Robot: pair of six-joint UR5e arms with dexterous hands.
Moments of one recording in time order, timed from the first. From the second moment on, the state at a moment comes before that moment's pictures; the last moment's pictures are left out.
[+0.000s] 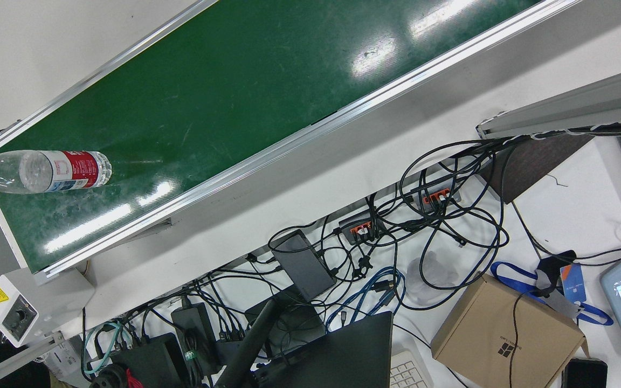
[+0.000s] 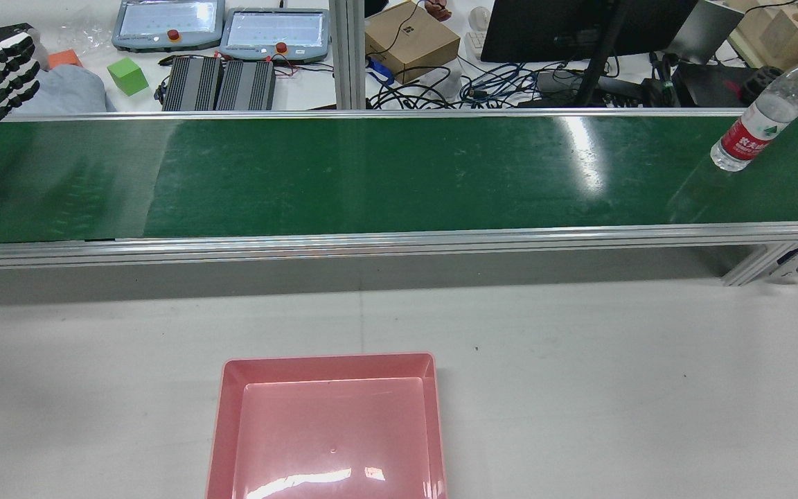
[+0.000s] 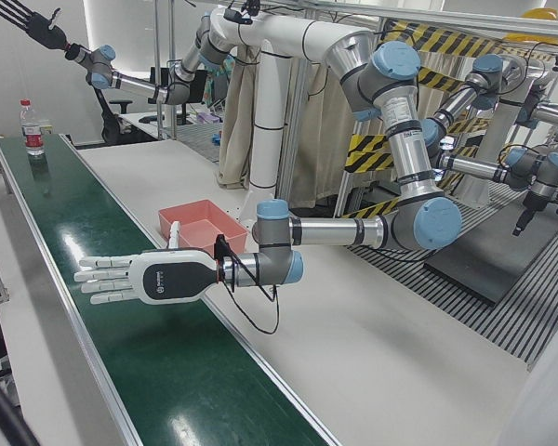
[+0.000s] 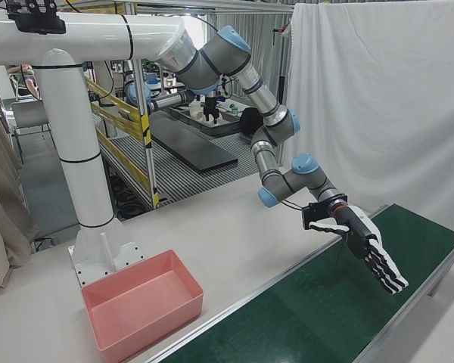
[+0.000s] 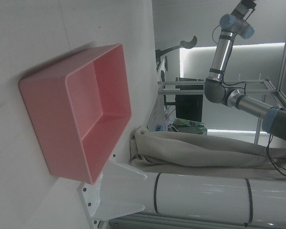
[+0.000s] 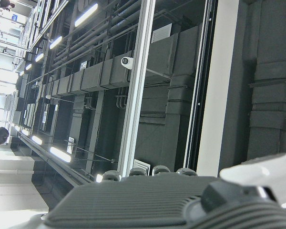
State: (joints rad) left arm -1.13 -1.76 -1.75 0.05 1.48 0.33; right arm 1.97 -1.50 1.48 -2.61 -1.55 -0.04
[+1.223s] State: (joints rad) left arm -1.13 -1.76 -1.75 0.05 1.48 0.33; right arm 1.97 -1.50 1.48 -2.61 -1.55 -0.04
